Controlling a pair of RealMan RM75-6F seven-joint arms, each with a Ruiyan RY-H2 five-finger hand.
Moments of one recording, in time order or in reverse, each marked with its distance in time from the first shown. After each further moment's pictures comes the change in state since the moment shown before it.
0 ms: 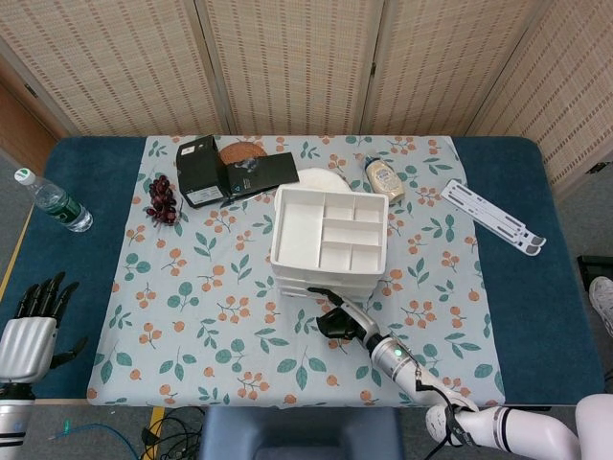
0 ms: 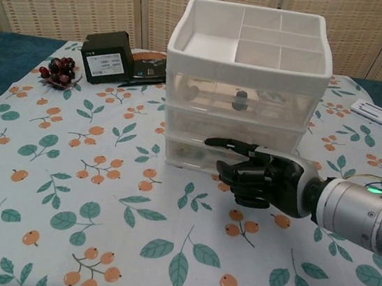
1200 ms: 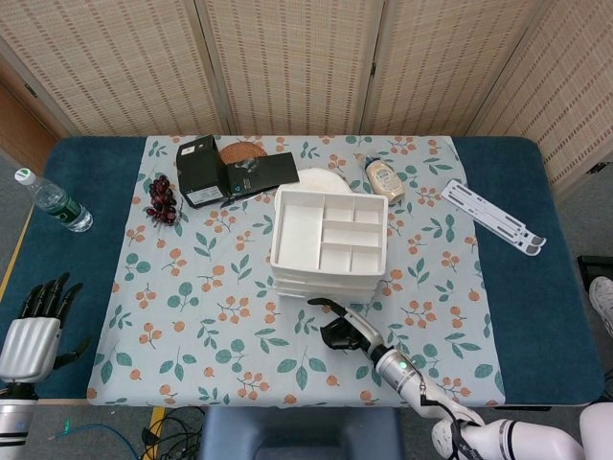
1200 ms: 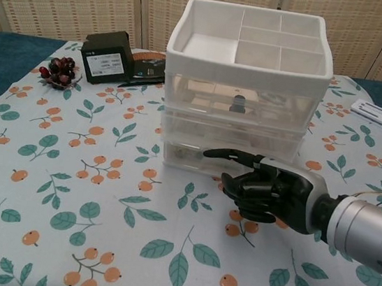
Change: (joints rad) left arm -0.004 -0.003 0.006 0.001 0.004 -0.007 0.002; right arm -0.051 0.005 -0.061 -0.031 -0.070 0.079 0.010
